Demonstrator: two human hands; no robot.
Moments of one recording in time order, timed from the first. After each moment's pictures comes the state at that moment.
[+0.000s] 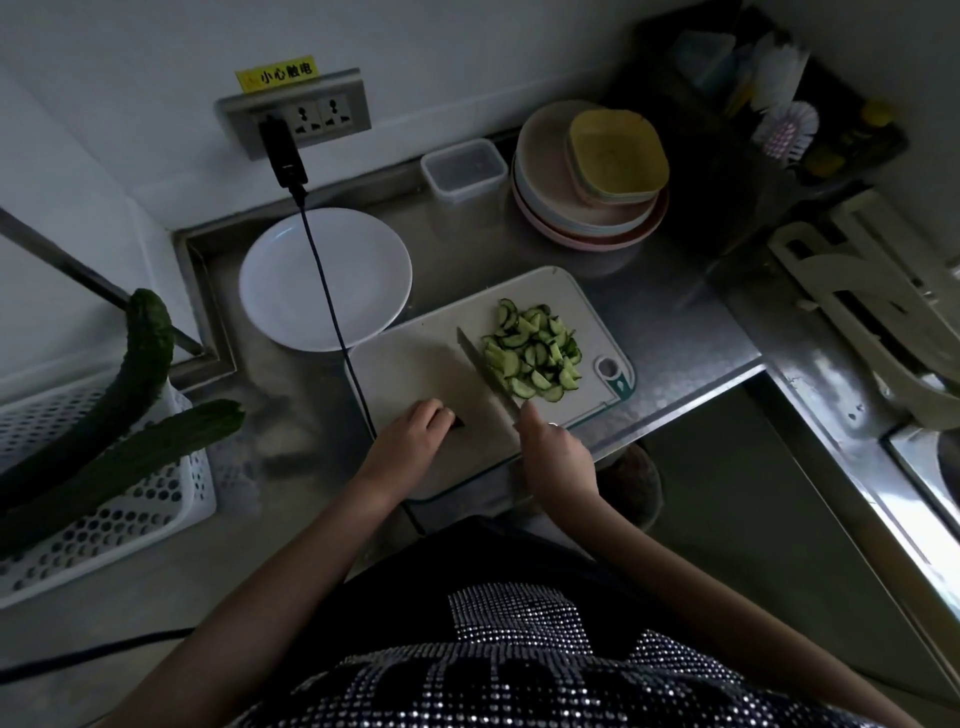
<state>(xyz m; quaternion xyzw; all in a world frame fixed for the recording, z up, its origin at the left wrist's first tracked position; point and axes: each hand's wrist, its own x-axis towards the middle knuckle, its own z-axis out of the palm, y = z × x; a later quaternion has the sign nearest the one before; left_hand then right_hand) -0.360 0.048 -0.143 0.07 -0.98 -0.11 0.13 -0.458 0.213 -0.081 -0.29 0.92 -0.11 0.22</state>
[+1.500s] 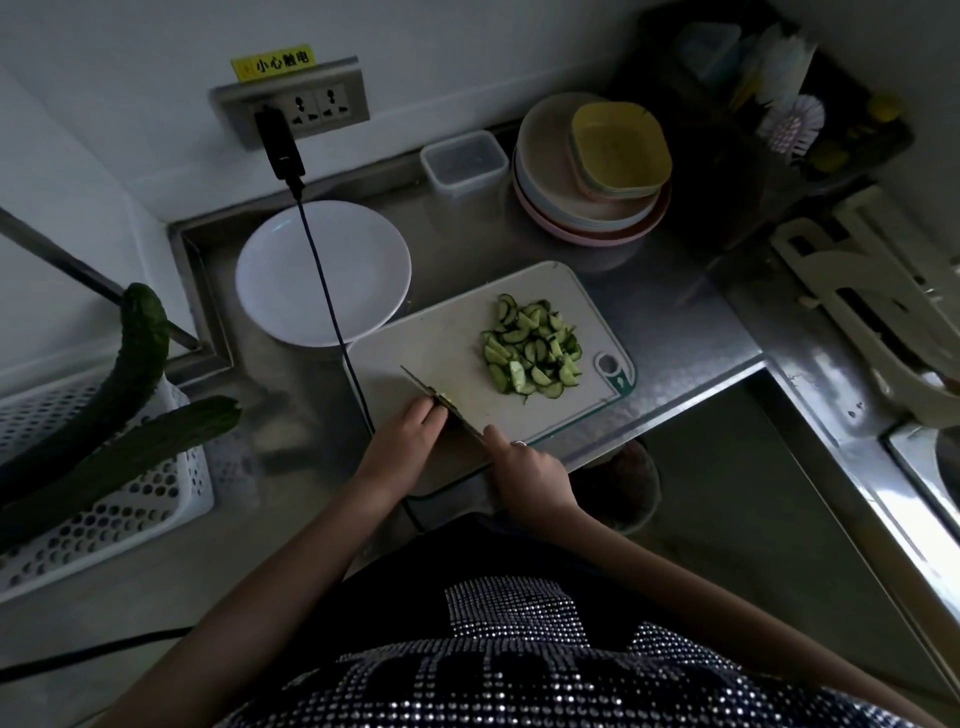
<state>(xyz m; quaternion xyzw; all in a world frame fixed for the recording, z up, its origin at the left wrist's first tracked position) -0.357 0.051 -0.131 0.10 -0.99 -0.11 0.07 -0.436 0.208 -0.087 -0.40 0.88 -0.02 0.26</state>
